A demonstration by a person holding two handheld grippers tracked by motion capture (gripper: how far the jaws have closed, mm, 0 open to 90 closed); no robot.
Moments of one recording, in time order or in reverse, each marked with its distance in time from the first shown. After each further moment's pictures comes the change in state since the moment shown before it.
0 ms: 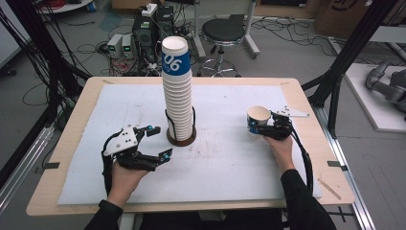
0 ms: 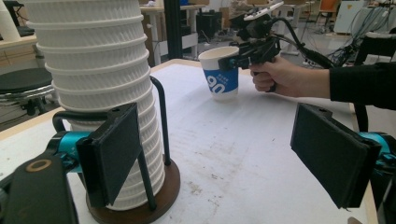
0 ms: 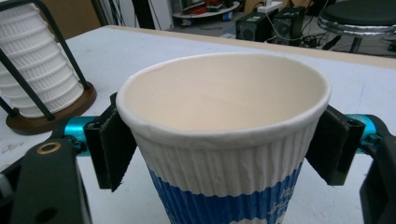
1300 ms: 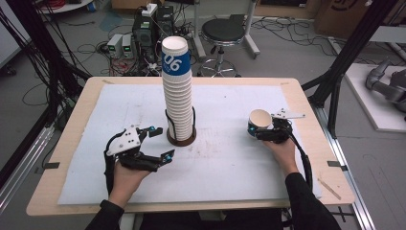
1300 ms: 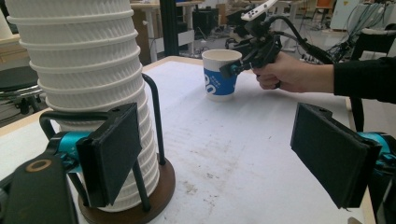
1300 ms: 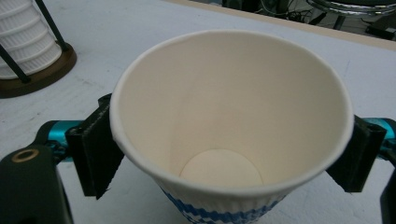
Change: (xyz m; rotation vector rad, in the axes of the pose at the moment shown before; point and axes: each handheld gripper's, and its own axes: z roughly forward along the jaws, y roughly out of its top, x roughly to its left) left arm -0.002 0.000 0.004 0.014 -0.012 0.000; right arm 0.012 0.000 -0.006 0.130 -0.086 -0.067
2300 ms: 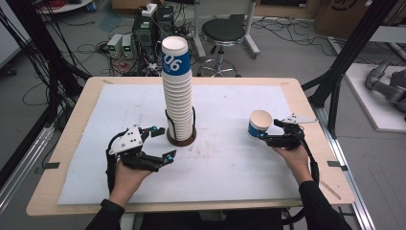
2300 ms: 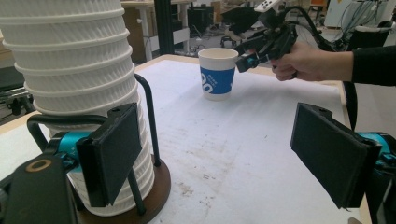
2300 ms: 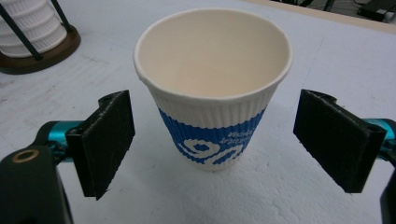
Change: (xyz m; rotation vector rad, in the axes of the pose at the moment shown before) left arm -0.001 0.002 0.004 0.006 -0.023 0.001; right arm 0.000 -0.004 -0.042 0.061 -0.028 0.014
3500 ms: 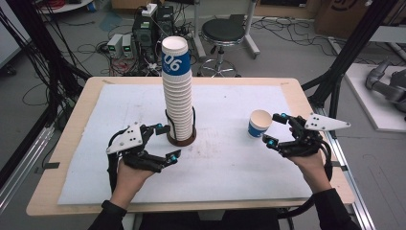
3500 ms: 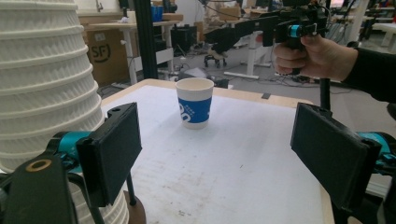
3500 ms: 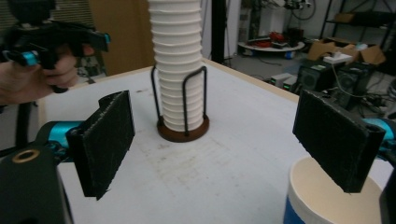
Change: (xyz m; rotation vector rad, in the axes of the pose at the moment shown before) left arm -0.013 0.025 0.000 -0.074 -0.074 0.007; right arm 0.051 0.047 -0.083 -0.296 0.356 -0.161
